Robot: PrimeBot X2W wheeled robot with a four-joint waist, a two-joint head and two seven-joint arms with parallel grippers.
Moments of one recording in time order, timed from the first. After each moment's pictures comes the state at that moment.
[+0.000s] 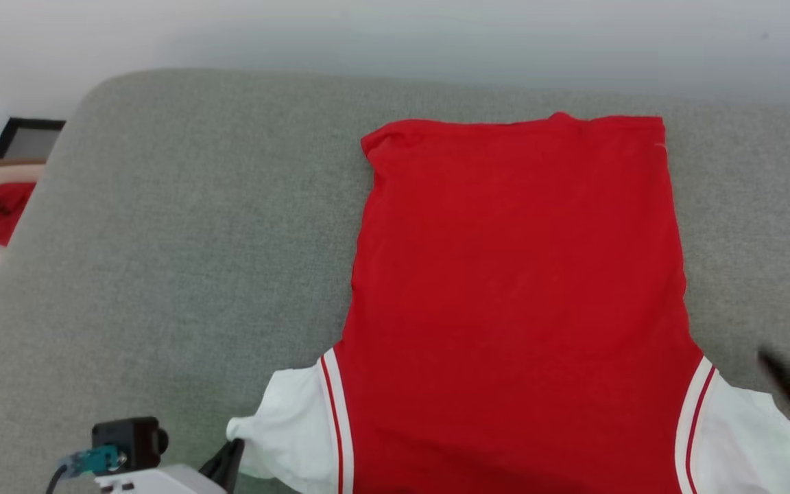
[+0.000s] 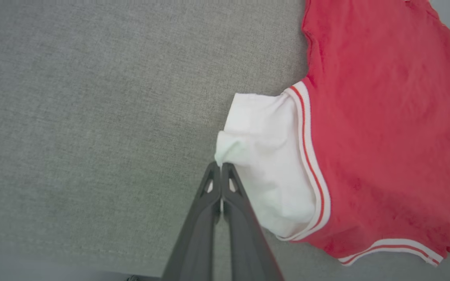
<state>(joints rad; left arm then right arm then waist) 0.07 0.65 -0.47 -0.30 -0.97 0.49 0.21 0.12 -0.37 -0.21 -0.48 0.59 0.13 0.86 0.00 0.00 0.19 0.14</state>
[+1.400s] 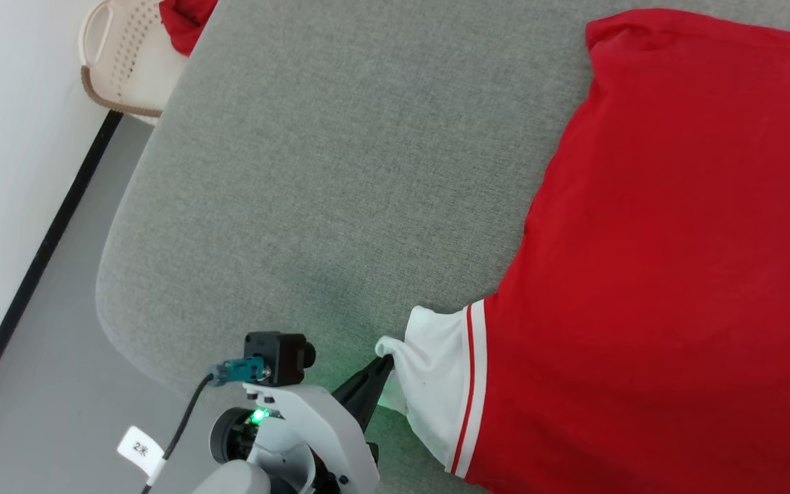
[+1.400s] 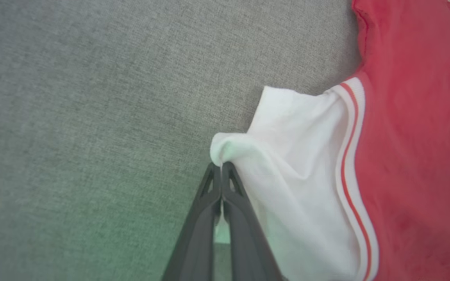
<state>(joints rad) -0.28 0.39 -0.67 -0.04 -0.93 0.22 0.17 -1.20 -0.50 -0.32 0.95 0.01 0.13 0.97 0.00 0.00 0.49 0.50</state>
